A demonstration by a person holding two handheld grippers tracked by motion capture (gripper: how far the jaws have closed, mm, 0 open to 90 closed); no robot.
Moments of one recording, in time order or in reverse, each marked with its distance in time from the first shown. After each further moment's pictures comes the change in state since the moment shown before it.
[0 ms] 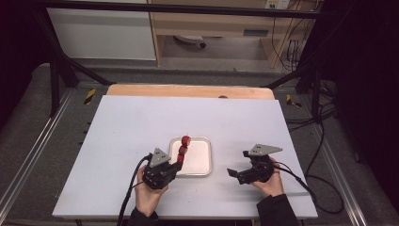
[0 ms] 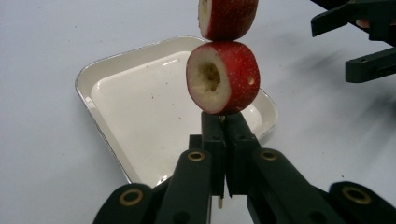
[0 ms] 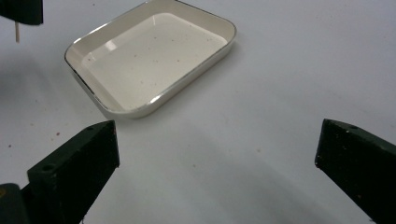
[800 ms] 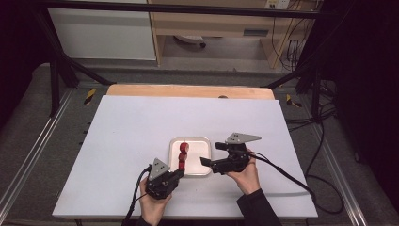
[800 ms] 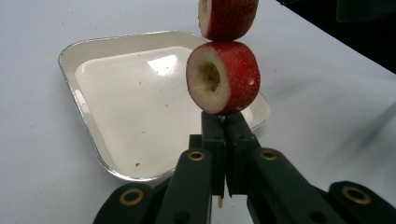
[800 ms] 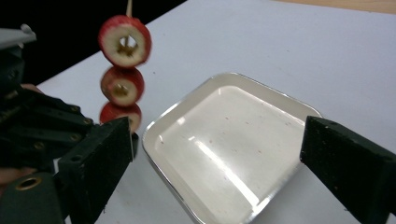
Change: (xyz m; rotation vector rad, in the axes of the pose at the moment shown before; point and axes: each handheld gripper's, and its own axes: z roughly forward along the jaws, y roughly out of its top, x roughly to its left) left arm -0.013 -0.036 0.007 -0.107 -0.003 -0.103; right arm 0.053 0.067 0.030 -0.100 0.121 0.069
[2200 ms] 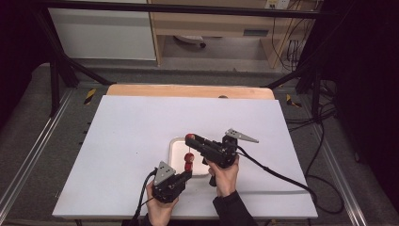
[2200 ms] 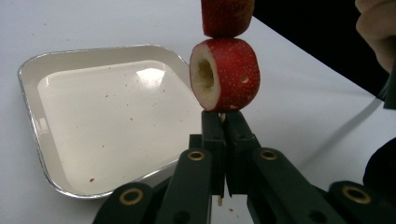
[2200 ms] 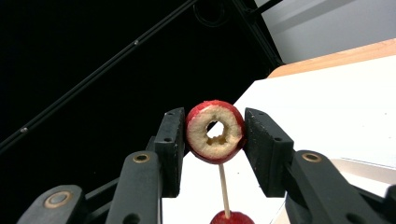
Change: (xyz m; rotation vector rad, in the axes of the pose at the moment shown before) left arm -0.022 -0.001 0.003 -0.073 -0.039 -0.030; right arm 0.032 0.019 0.021 -0.391 0.217 0.354
